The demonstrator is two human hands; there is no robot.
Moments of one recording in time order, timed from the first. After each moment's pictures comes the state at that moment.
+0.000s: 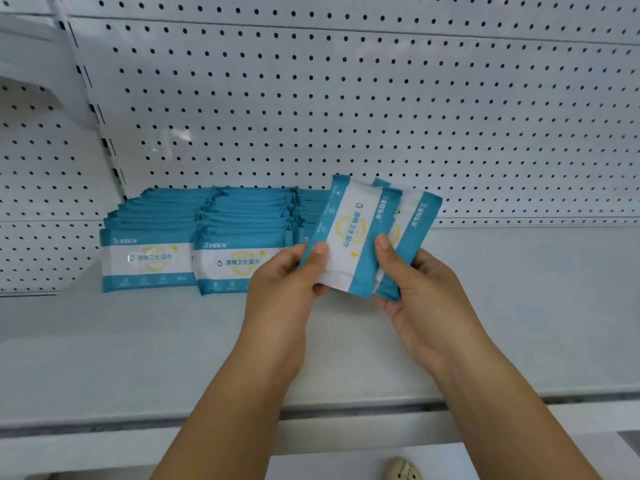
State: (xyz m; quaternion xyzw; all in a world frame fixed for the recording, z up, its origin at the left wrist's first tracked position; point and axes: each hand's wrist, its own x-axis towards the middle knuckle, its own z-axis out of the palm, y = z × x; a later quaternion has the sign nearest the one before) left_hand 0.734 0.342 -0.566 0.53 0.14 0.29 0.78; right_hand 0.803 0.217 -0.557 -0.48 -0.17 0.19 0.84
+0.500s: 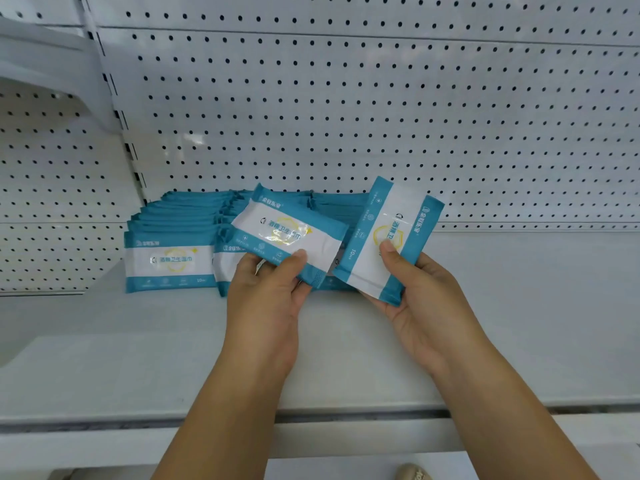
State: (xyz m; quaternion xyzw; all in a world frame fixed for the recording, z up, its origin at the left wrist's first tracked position) left_hand 0.719 0.365 -0.563 0.38 0.14 0.36 0.84; right_hand 0.799 0.235 -0.557 -0.46 -0.14 0.21 0.85
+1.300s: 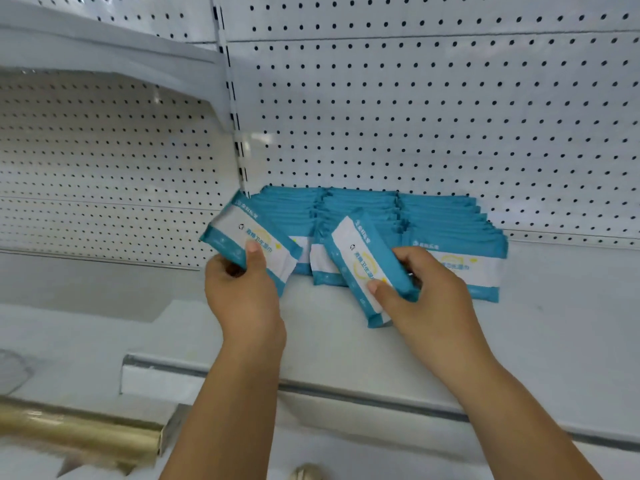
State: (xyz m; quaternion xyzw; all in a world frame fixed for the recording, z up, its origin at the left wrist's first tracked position) left_hand 0.654 0.452 -0.567 0.39 0.33 0.58 0.64; right_hand 0.751 0.296 -0.570 -0.74 -0.37 -0.02 0.56
